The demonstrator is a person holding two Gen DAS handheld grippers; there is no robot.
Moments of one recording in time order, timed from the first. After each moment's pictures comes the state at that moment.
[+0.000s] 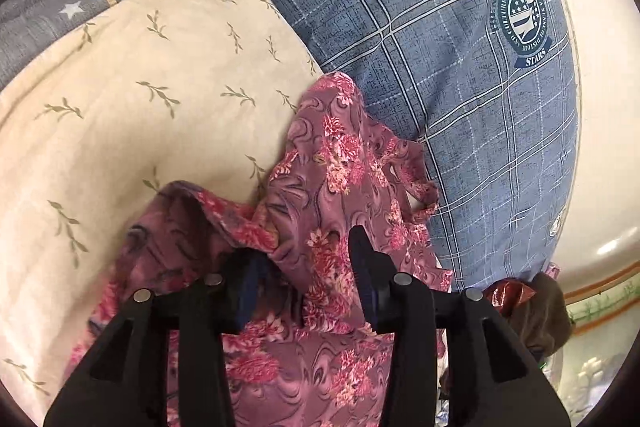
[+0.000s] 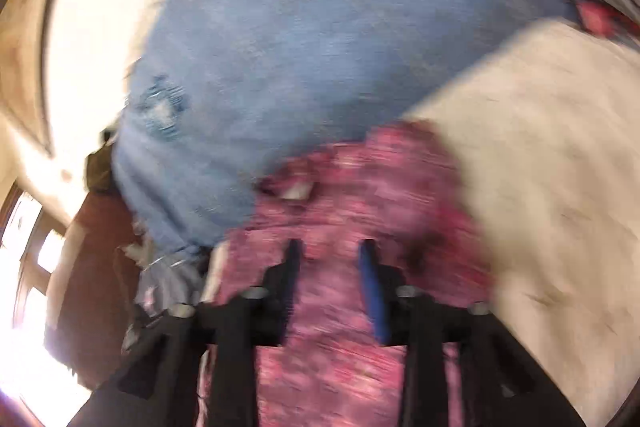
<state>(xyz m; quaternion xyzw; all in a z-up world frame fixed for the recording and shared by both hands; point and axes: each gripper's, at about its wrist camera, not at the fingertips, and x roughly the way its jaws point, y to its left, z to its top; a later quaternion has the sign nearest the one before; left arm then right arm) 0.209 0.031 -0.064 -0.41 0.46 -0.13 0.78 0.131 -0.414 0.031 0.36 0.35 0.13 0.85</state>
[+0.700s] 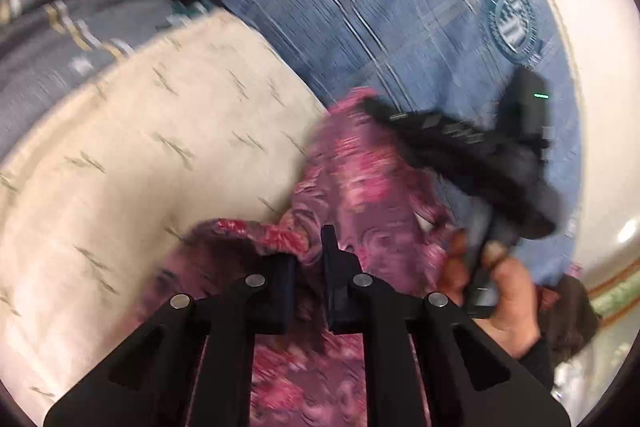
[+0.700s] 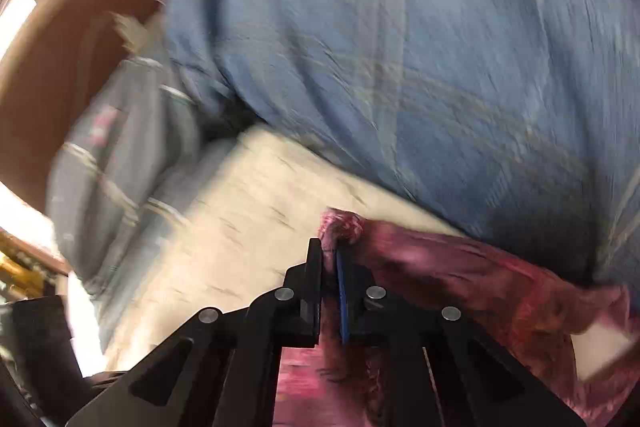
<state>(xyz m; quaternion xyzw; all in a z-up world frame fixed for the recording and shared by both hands) 0.207 0.043 -0.052 -0.37 0.41 -0.08 0.83 0.367 -0.119 0.003 0.04 0.46 0.32 0.83</state>
